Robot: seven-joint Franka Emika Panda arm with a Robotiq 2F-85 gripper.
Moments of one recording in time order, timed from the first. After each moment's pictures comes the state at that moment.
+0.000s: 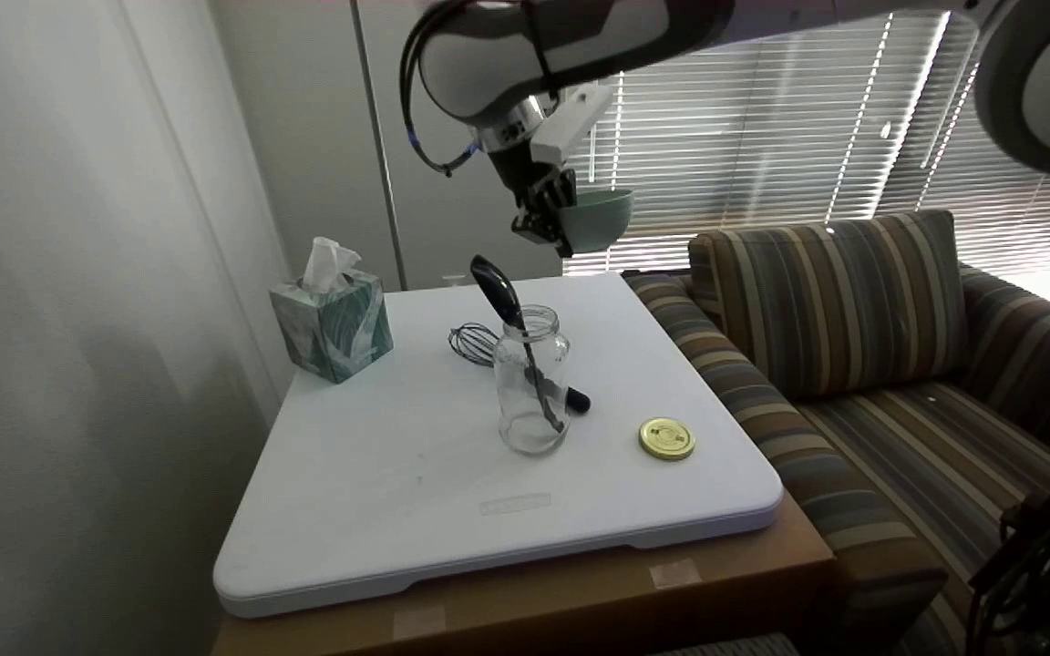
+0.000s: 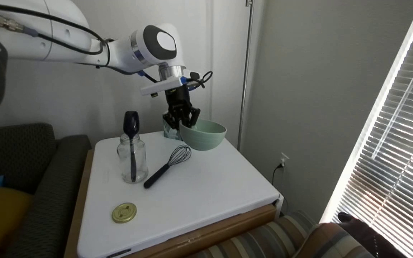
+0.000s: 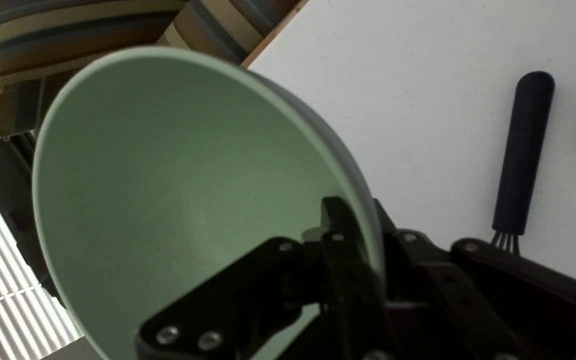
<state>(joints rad) 0.17 1.36 -0.13 -0.38 -0.24 1.51 -0.08</state>
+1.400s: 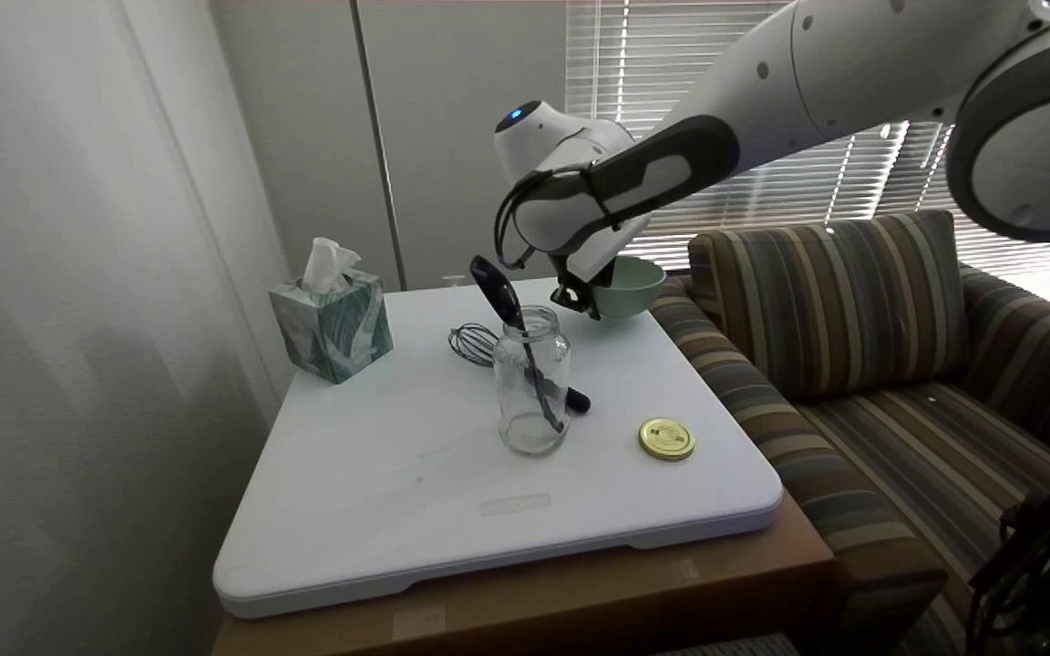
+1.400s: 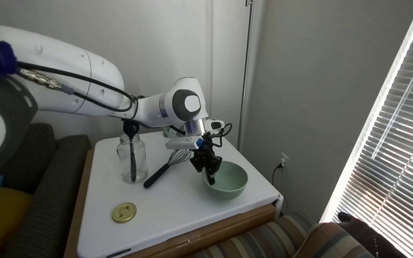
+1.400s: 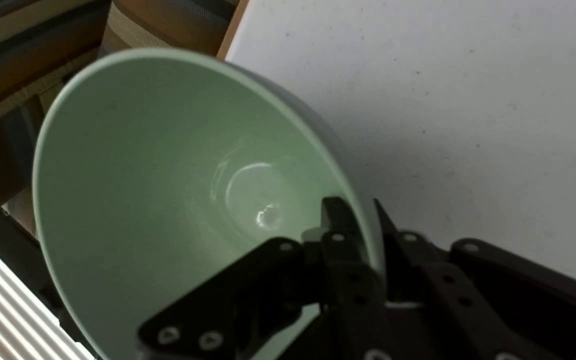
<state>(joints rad) 0.06 1.48 -0.16 -0.54 -0.25 1.89 0.19</state>
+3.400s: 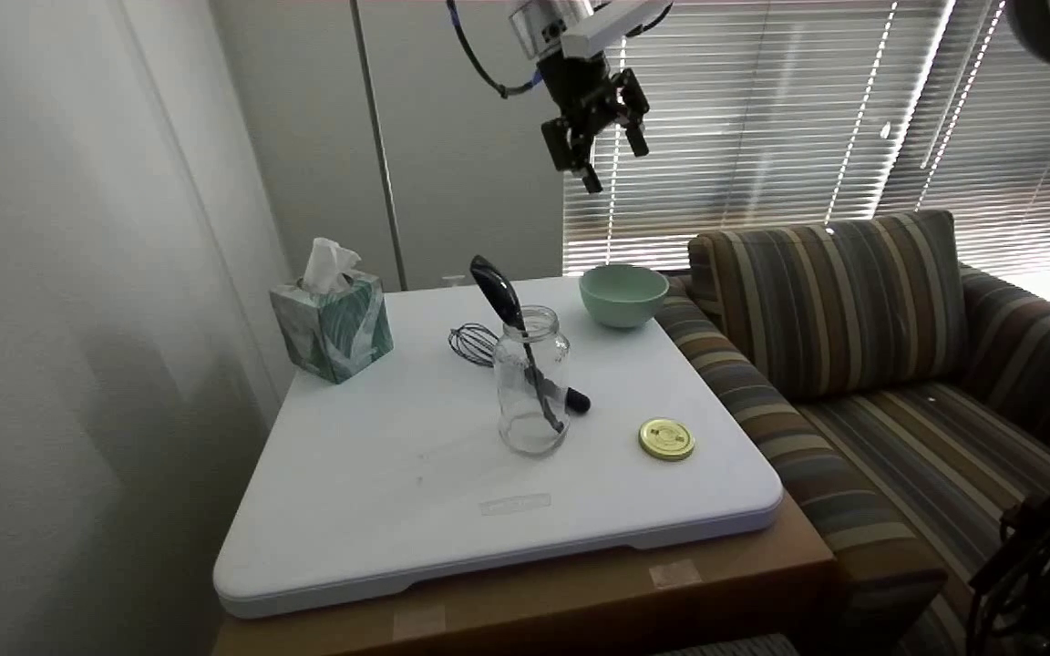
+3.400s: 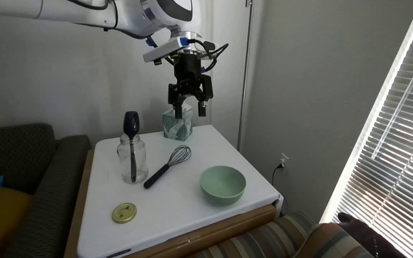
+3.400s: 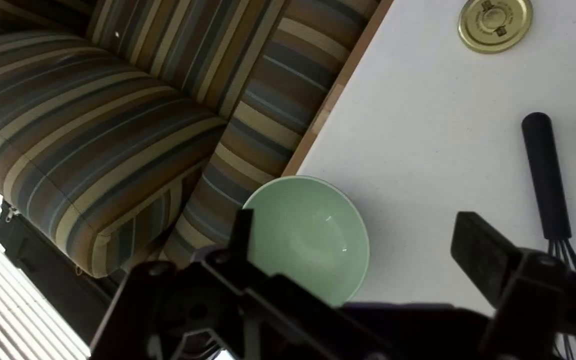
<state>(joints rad) 0.09 1.22 -0.14 -0.37 -0.20 1.25 0.08</state>
